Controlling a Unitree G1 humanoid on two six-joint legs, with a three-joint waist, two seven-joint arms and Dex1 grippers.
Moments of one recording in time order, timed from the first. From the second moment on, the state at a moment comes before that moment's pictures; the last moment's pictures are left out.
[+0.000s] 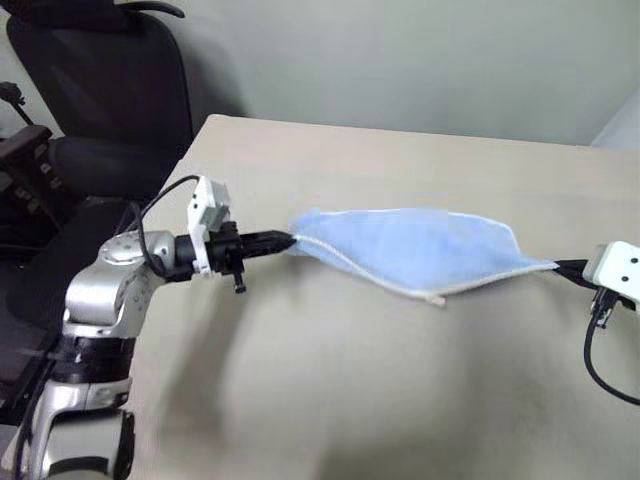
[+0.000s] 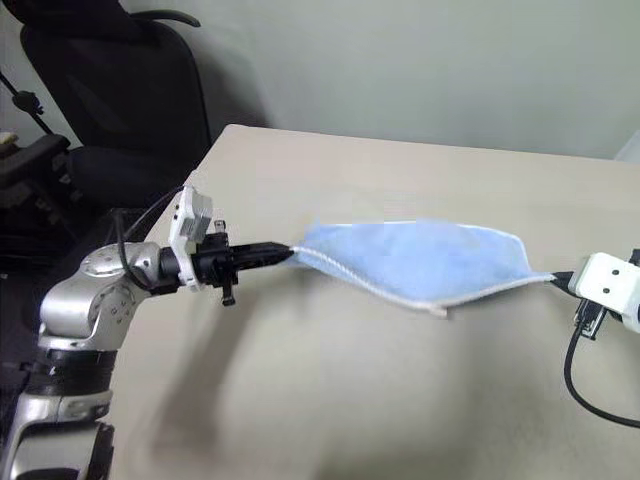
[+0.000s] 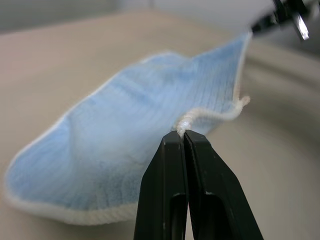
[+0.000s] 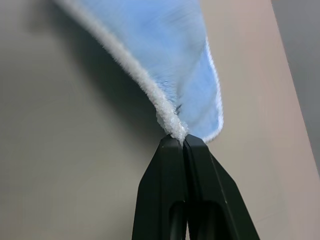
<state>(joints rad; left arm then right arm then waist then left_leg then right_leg) -0.36 0.80 0.10 -0.18 -0.61 0.63 -1.18 0.19 -1.12 -0.48 -0.16 0.17 0.00 1.07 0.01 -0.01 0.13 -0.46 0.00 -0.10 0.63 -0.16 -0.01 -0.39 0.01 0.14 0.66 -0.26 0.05</state>
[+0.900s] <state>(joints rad) -0.60 0.60 0.02 0.38 -0.33 0.44 -0.87 -0.71 -0.93 0.14 0.62 -0.26 -0.27 0.87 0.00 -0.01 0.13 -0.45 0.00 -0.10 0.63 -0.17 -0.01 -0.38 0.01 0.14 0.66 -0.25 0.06</state>
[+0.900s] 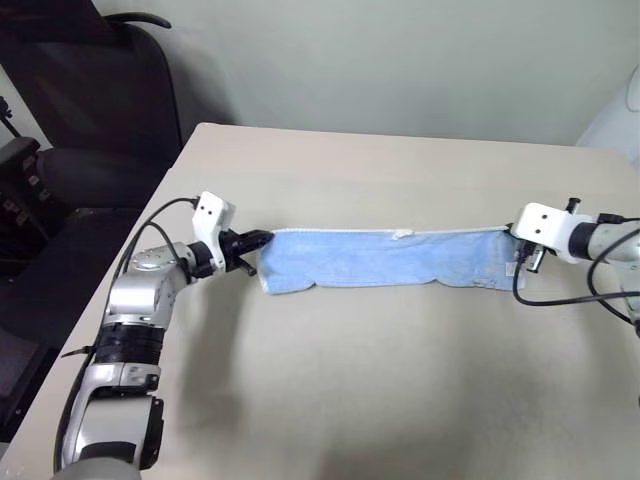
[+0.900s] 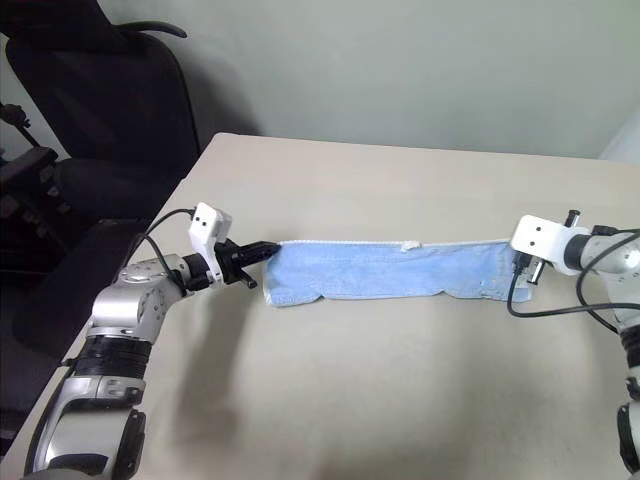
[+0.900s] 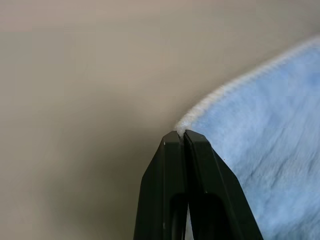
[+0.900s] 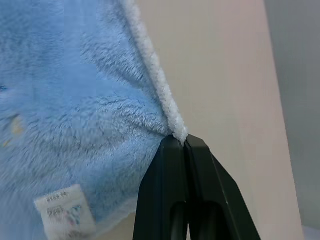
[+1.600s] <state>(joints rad) -0.52 0.58 0.14 0.35 -0.29 0.35 -0.75 -0.52 -0.90 -0.08 0.52 -0.09 -0.13 0.66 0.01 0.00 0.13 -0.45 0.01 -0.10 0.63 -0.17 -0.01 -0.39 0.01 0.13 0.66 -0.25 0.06</state>
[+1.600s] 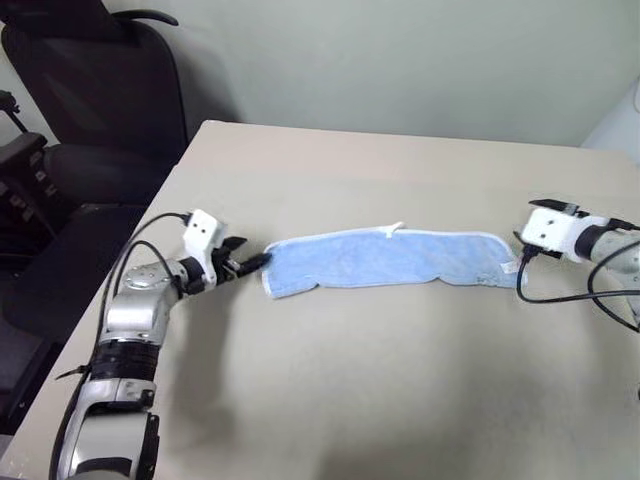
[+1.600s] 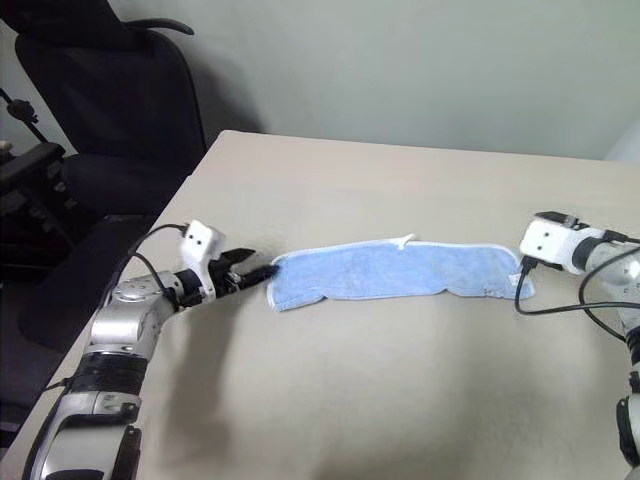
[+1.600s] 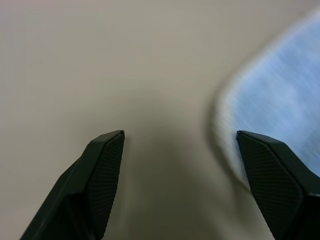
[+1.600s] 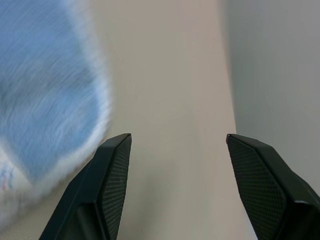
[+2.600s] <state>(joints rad) -0.43 0.50 0.00 0.00 -0.37 0.37 -0.87 -0.45 -0.29 -0.96 -0.01 0.84 1.44 0.09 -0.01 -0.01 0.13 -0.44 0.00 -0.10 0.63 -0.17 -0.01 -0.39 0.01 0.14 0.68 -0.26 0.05</state>
